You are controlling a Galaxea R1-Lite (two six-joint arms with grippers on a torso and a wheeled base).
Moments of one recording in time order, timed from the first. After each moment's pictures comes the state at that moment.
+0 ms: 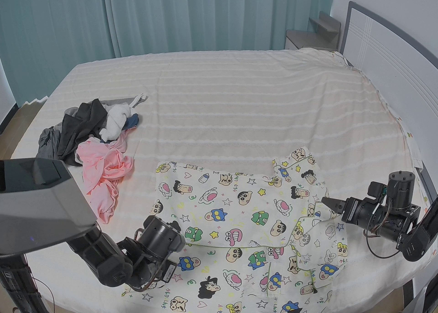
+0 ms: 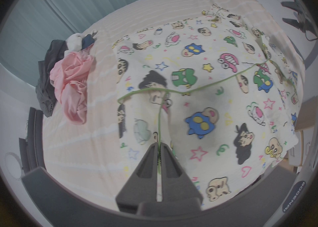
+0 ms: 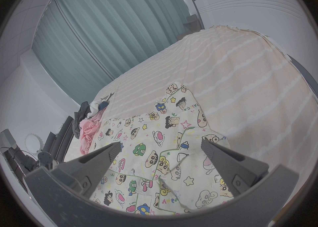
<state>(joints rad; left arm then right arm) -0.65 2.06 -0.56 -0.40 0.43 -0.16 0.24 1.82 -0.24 -1.16 0.07 0.47</state>
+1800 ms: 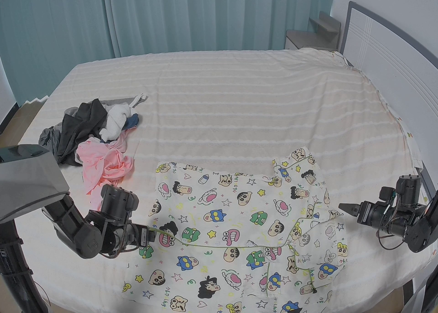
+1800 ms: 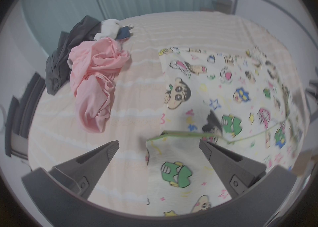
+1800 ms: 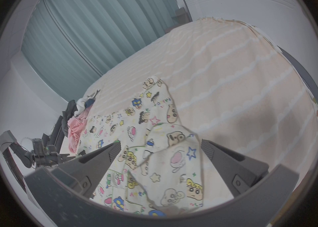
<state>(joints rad) -0.34 2.06 -0.56 -0.63 0.28 -0.18 -0.01 1.90 -0.23 -1.12 0.24 0.36</state>
